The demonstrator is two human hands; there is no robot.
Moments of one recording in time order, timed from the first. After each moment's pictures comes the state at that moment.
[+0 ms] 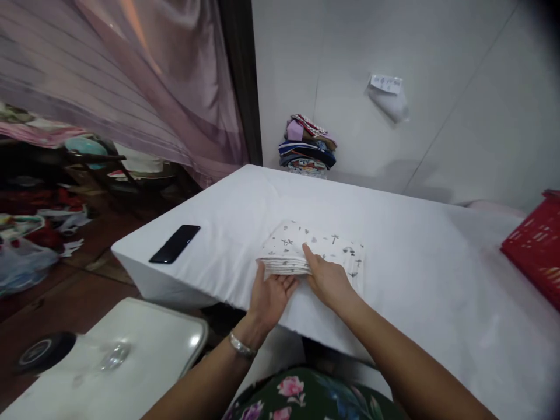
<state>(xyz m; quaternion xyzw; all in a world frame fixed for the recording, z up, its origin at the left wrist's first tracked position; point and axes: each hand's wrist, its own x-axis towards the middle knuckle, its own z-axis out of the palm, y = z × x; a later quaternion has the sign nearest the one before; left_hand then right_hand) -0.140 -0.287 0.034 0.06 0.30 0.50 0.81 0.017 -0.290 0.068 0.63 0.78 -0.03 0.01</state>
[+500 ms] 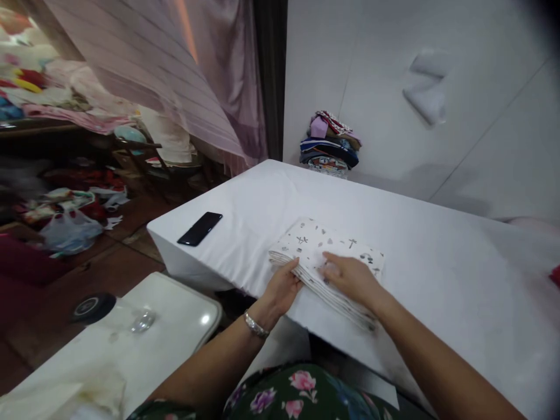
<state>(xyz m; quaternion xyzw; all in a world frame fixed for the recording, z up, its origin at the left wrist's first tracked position) -0.137 -0.281 0.038 0.10 0.38 0.48 0.78 0.045 -0.276 0.067 0.58 0.80 -0.13 -0.08</state>
